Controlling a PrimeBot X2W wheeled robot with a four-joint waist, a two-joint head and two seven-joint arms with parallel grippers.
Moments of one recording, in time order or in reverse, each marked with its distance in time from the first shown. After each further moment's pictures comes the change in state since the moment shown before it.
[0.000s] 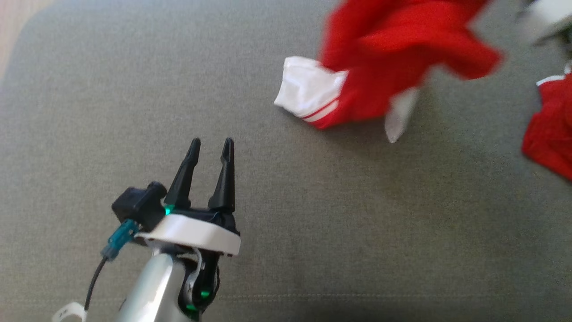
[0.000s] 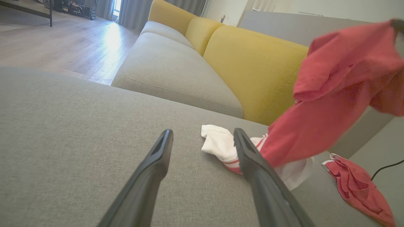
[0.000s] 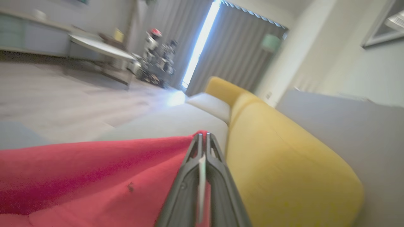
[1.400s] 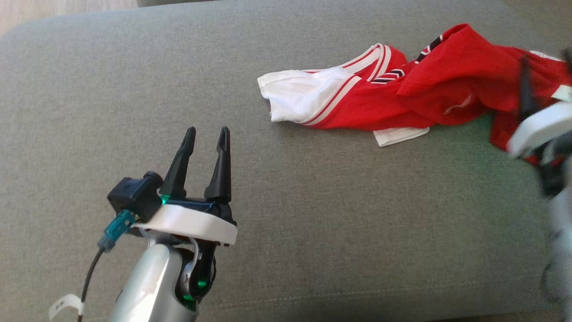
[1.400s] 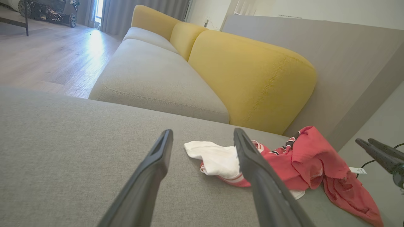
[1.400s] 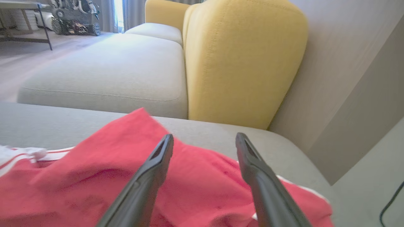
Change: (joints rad) left arm -0.043 0.000 0.012 0.020 0.014 -0.001 0.000; right arm 0.278 0.152 -0.400 0.424 -0.178 0.000 -0.185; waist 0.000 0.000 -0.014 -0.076
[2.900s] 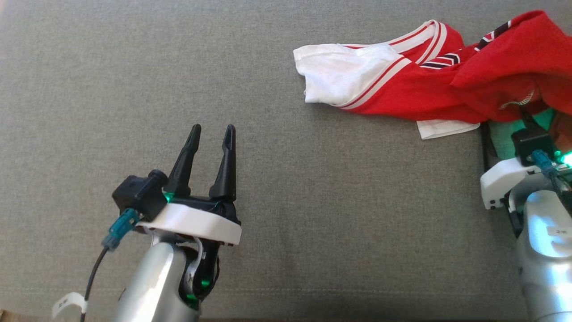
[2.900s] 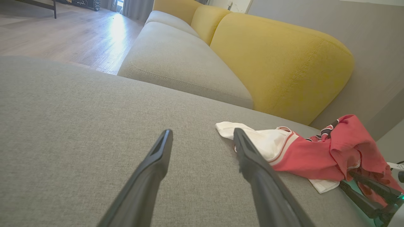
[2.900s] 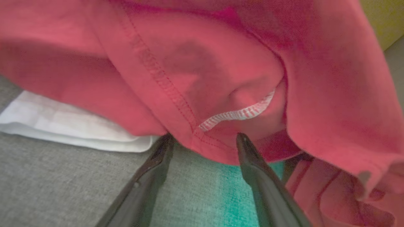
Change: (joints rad) left arm -0.006 0.000 -0.016 -0.013 0.009 -0.002 0.000; right arm 0.130 0.160 -0.161 0.072 -0.478 0.000 -0.149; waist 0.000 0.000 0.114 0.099
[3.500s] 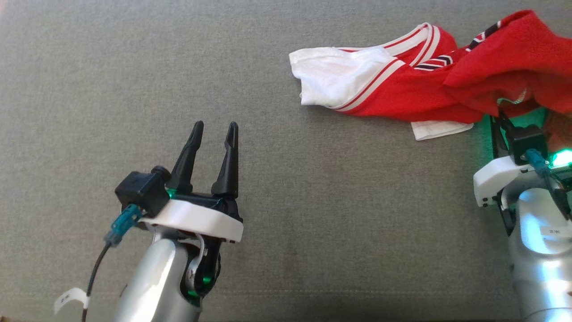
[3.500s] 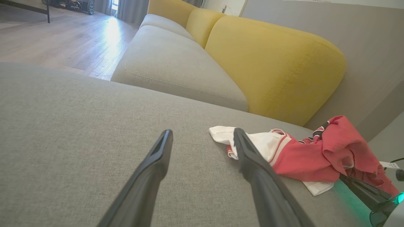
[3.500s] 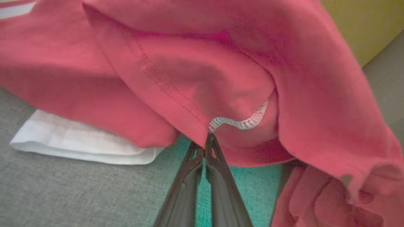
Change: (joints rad) left arm -0.019 0.000 -0.011 0.012 0.000 0.001 0.000; right arm -0.026 0.032 -0.036 0.028 -0.039 0.000 -0.035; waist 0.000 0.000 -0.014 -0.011
